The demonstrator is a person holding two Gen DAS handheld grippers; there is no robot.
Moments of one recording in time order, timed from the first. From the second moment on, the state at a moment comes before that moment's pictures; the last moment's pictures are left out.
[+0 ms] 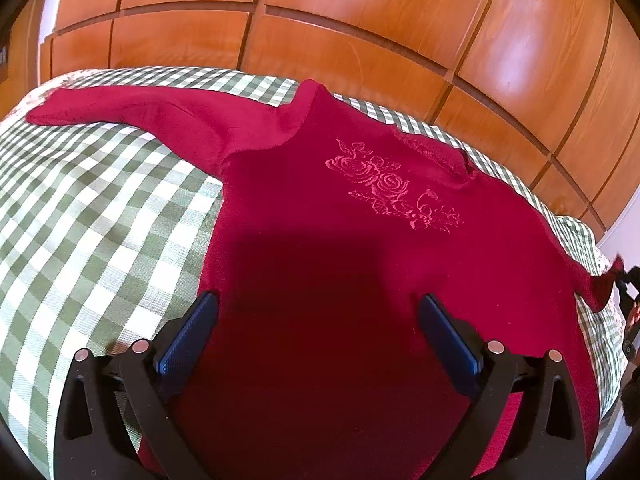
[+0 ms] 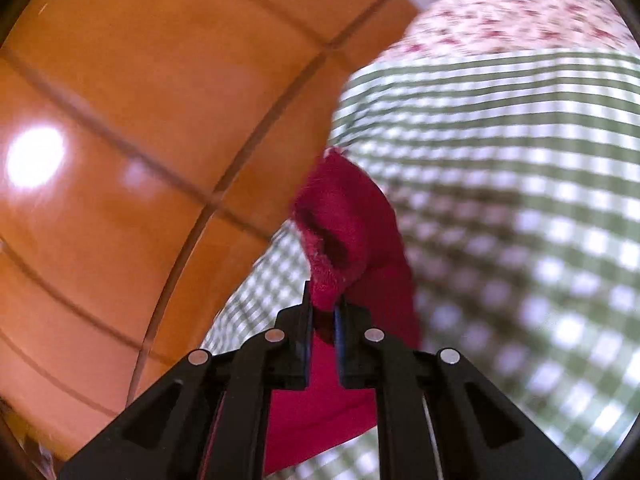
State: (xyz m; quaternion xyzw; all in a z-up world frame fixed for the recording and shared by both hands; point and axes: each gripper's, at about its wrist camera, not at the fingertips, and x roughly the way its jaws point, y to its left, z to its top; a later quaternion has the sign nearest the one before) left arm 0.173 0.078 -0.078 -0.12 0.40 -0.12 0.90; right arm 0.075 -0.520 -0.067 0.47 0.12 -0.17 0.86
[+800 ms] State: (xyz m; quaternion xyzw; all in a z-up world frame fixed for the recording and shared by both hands) left arm 0.173 0.074 -0.078 -0.11 0.40 -0.12 0.90; right arm 0.190 -0.245 -0.087 0.16 0.29 0.07 0.94
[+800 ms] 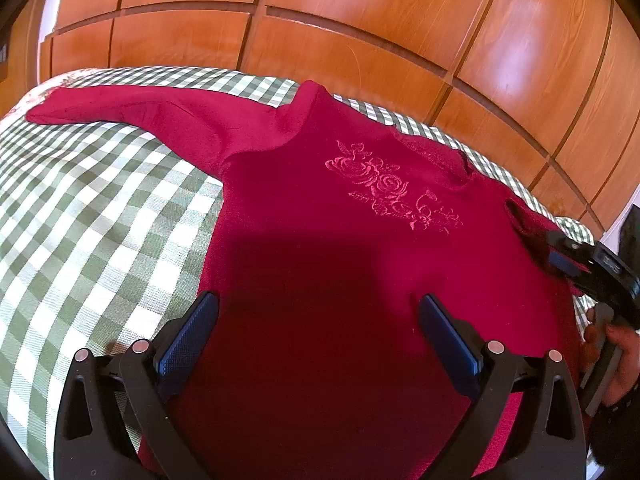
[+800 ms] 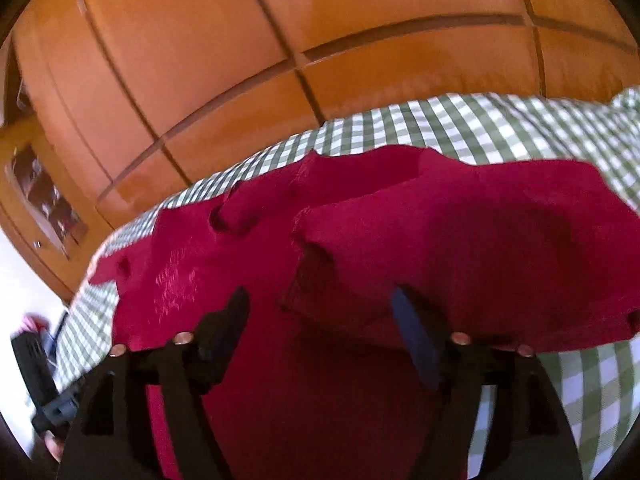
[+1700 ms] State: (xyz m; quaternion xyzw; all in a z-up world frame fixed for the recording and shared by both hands) left arm 0.284 -0.163 -0.063 -0.15 0.54 -0.28 0.78; right arm 0.146 -0.309 -0.101 0.23 0.26 -0.21 0.92
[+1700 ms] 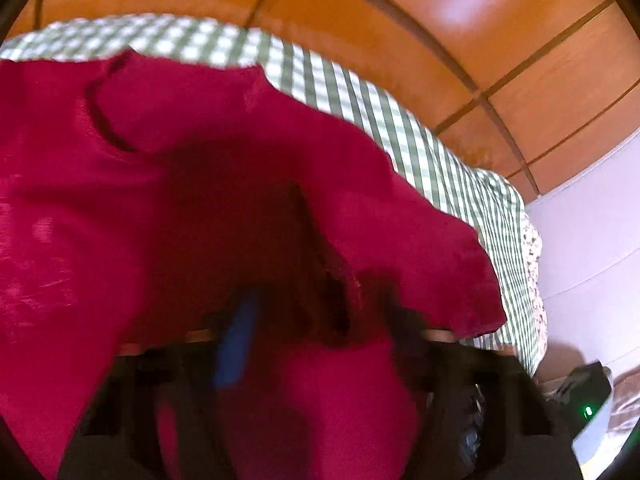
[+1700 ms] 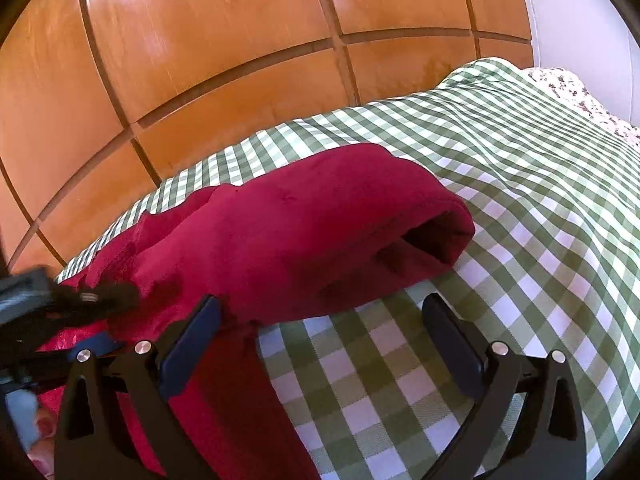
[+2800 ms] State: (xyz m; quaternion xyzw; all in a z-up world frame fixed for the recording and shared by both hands) left arm 0.285 0.033 -0.074 -0.21 0.43 -0.12 0.87; right arm 0.159 -0.314 -0.108 0.24 0.28 -0.20 0.91
